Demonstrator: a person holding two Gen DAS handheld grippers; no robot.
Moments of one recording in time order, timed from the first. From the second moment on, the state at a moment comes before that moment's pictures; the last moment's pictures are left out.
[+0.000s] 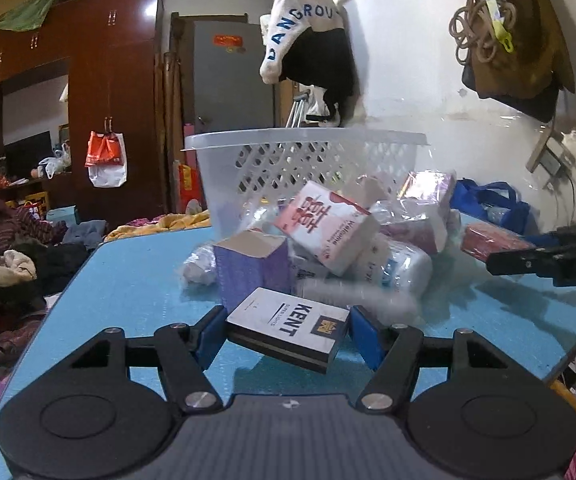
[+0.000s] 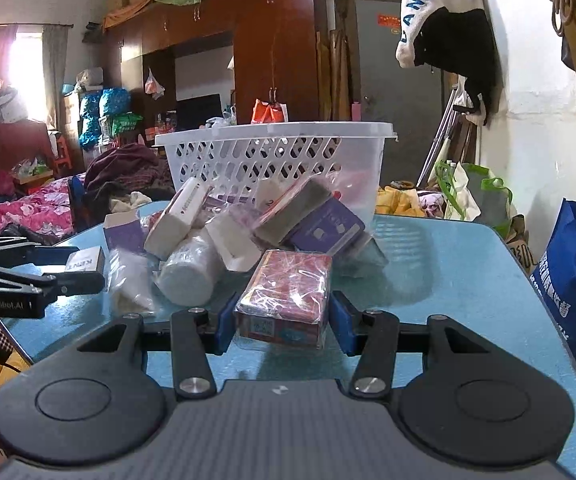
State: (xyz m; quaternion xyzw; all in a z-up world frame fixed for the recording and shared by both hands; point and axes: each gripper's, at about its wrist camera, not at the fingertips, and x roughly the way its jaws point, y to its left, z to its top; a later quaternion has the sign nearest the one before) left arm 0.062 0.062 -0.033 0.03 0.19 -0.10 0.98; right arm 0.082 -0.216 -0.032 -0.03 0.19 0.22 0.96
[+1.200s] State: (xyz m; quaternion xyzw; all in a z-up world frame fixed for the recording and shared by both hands) left arm 0.053 0.077 0.003 -0.01 0.12 -0.08 0.99; right arm 0.051 -0.220 0.001 -0.02 0.09 0.24 0.97
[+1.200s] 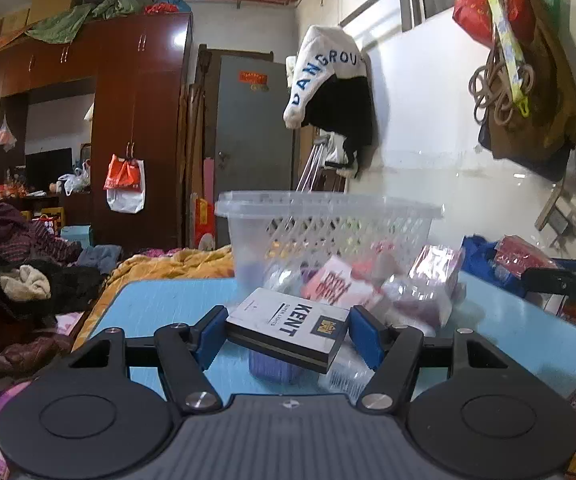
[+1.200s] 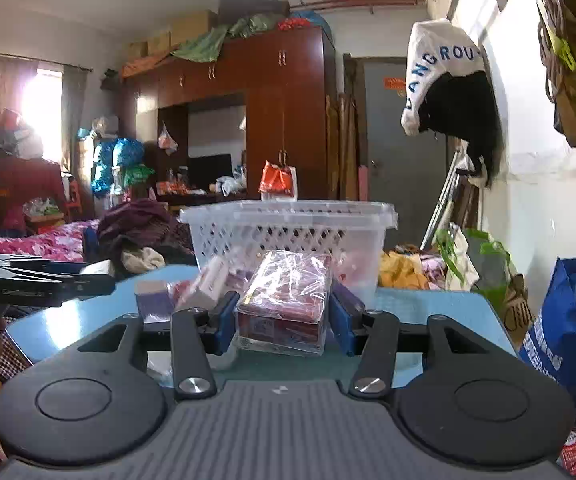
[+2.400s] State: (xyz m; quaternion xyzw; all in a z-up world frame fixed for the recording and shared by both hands) left arm 0.198 0.064 0.073 -0.04 0.15 -0.08 0.98; right arm 0.143 -0.199 0.050 -0.08 0.07 0.19 0.98
